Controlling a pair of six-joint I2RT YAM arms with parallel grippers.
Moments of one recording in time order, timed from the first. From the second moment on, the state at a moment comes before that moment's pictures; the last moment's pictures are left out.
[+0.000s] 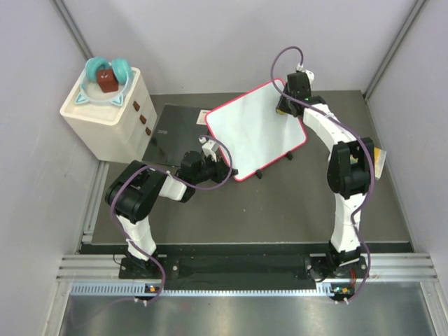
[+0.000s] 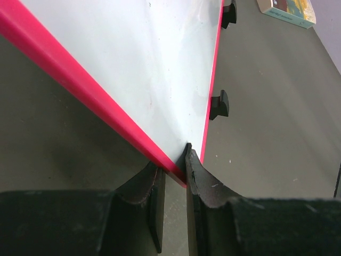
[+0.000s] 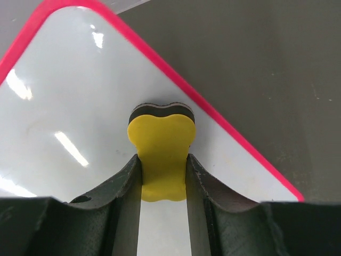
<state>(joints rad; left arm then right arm) -0.48 1.85 0.65 0.88 0.47 -0.45 0.27 2.09 1.83 -0.37 0.19 0.50</state>
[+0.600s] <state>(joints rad) -0.49 1.85 0.65 0.88 0.47 -0.43 0.22 2.00 1.63 -0.33 0.21 0.50</state>
